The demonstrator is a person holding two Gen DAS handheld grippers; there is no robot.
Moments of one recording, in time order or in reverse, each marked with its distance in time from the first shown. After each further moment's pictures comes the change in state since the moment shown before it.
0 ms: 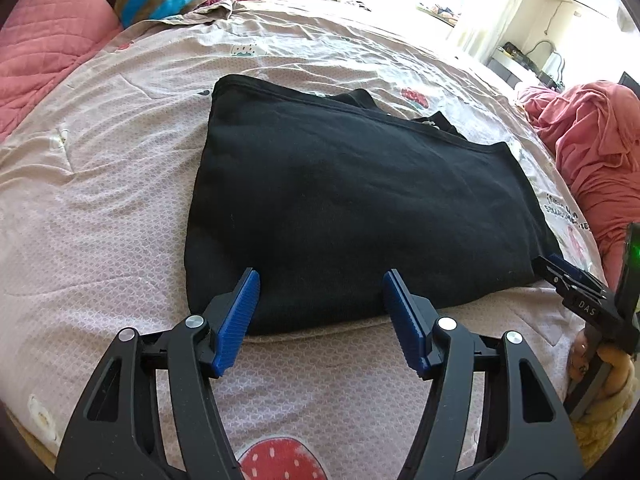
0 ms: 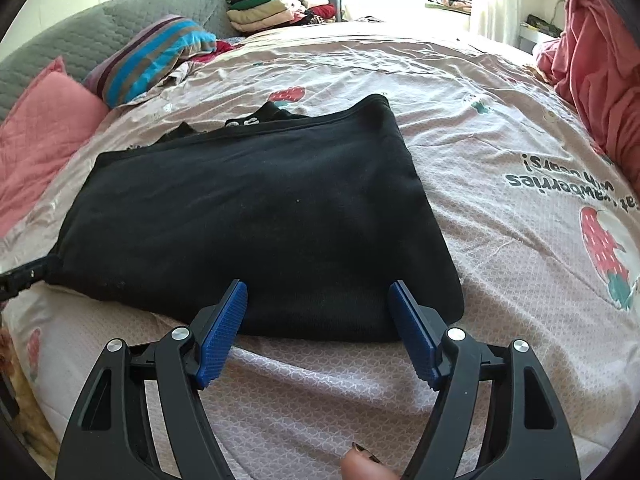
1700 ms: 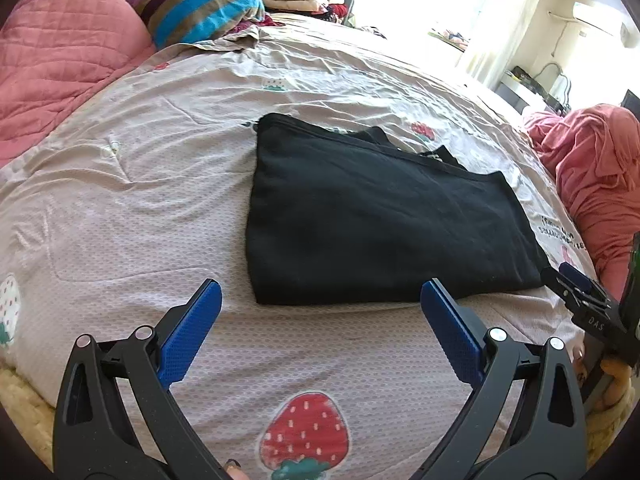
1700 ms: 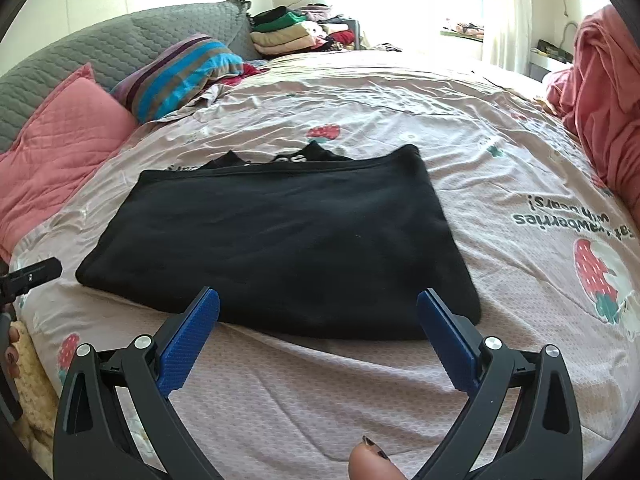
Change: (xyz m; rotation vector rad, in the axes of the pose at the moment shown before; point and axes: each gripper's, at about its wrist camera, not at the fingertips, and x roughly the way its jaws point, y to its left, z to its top) left arm -0.054 0.017 -0.003 -0.046 -0.091 0.044; right arm -0.044 0.038 0.008 -0.058 -0.090 0.043
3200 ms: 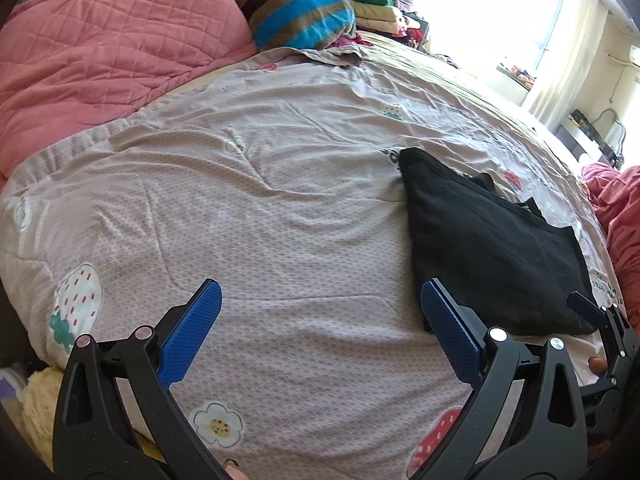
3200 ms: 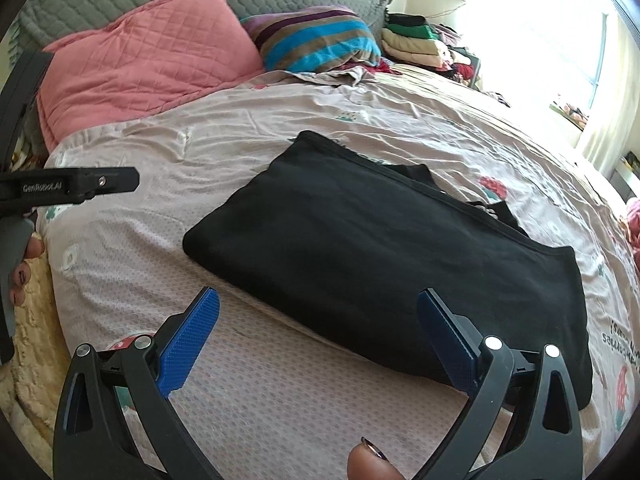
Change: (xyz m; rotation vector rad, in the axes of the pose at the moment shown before) left arm -0.019 0.103 0.006 -0.157 -0.058 0.180; right arm 0.034 0.187 -0.003 -0.420 0.016 0.141
